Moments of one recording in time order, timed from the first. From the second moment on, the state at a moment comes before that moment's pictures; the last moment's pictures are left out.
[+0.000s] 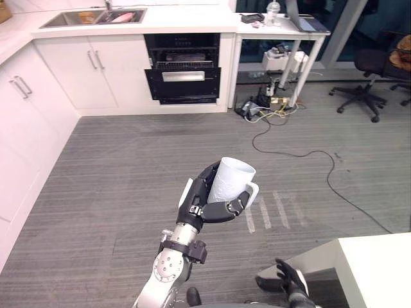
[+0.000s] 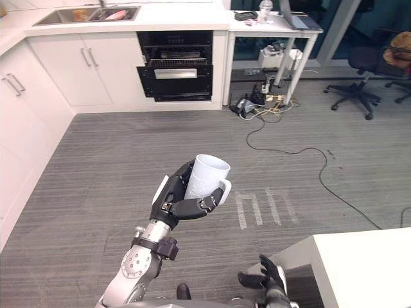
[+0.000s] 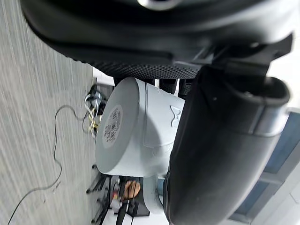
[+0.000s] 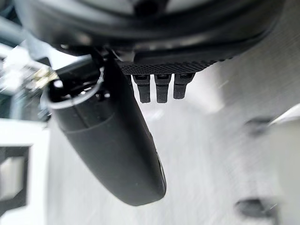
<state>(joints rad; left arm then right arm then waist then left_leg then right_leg) 0.20 0.14 -0.46 -0.16 -0.21 -0.18 0.09 0.15 -0.09 0.10 0.77 0.08 -0.11 -0.14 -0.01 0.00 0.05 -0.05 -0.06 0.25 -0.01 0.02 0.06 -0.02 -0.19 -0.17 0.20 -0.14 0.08</state>
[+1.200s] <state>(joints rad) 0.18 0.06 -0.36 0.02 -0.27 -0.15 0.08 0.22 -0.07 0.04 0.73 0.05 -0.11 -0.13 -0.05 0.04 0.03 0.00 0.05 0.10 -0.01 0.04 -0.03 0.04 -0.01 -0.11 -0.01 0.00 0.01</state>
